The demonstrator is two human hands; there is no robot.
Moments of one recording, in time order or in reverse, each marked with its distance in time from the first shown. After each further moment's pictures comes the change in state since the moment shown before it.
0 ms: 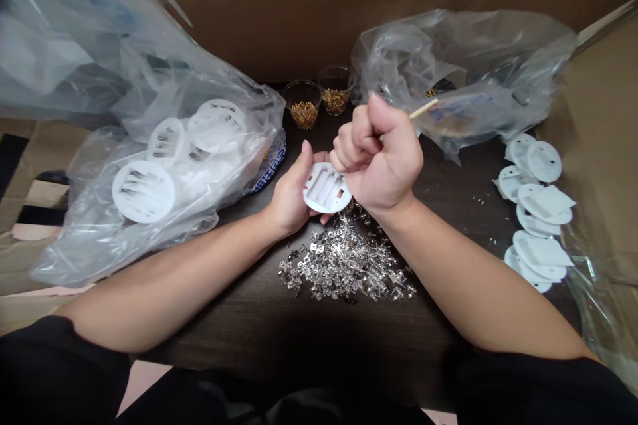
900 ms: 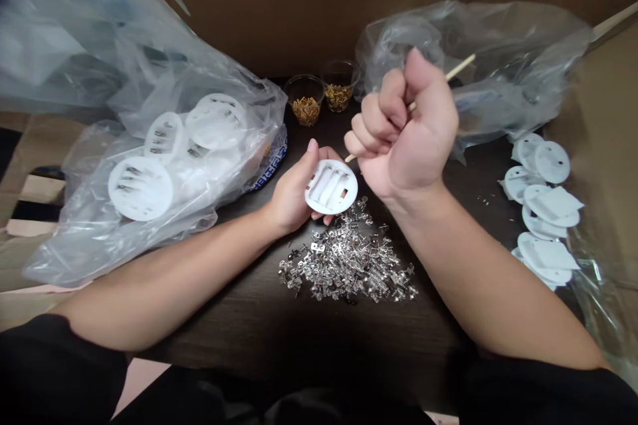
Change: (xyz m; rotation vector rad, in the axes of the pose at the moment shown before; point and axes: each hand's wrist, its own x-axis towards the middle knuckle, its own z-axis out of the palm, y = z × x) left_hand -0.004 0.011 0.001 -0.189 0.018 -0.130; right_hand 0.013 -0.022 0.000 -0.004 0.268 0.173
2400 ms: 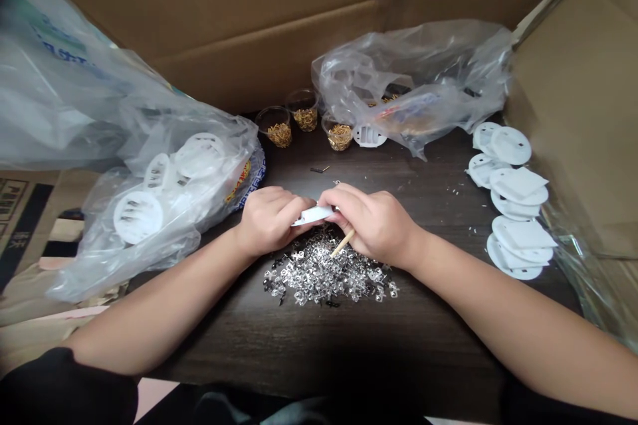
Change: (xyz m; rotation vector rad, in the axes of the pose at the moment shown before) left_hand -0.013 0.014 -0.018 1.584 -0.017 1.091; right_hand -0.085 0.011 -0.074 -1.278 -0.405 -0.619
